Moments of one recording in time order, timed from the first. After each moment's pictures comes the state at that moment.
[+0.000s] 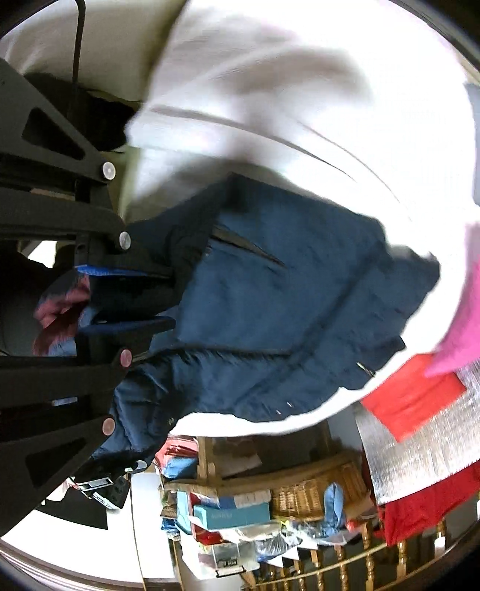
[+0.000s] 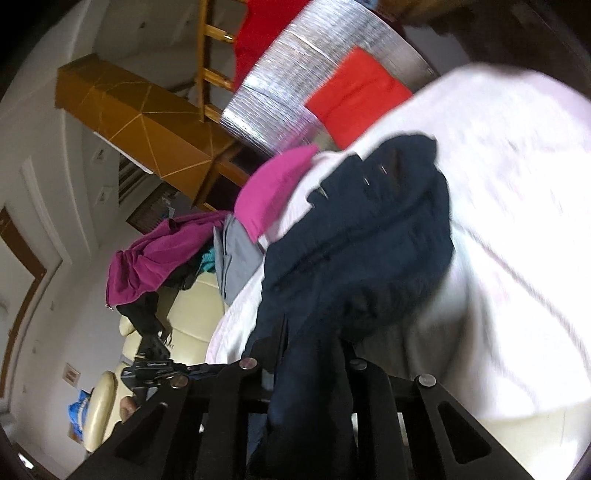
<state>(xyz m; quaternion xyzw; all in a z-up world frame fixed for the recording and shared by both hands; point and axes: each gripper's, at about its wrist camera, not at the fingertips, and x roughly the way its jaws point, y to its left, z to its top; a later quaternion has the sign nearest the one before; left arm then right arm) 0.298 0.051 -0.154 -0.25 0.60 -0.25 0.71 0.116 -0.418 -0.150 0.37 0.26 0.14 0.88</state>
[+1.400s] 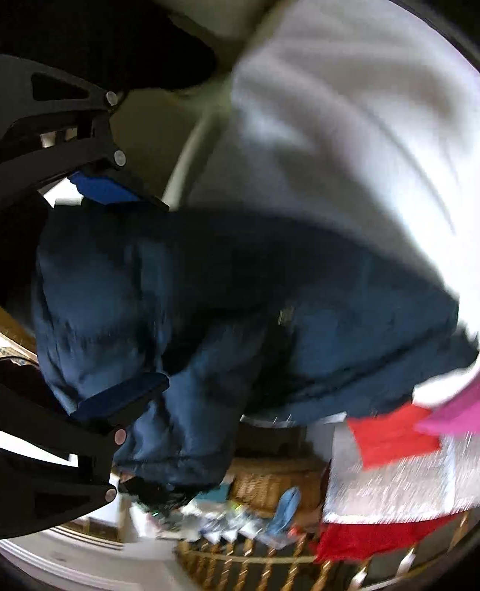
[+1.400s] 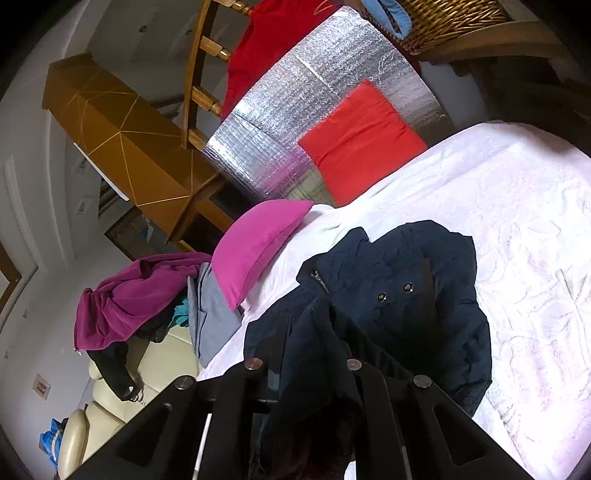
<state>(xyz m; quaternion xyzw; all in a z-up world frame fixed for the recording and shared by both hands) 0.245 0.049 -0.241 -0.40 0.63 -0.24 0.63 0.259 -0.446 -0.088 0.35 0.24 0.09 0.90</state>
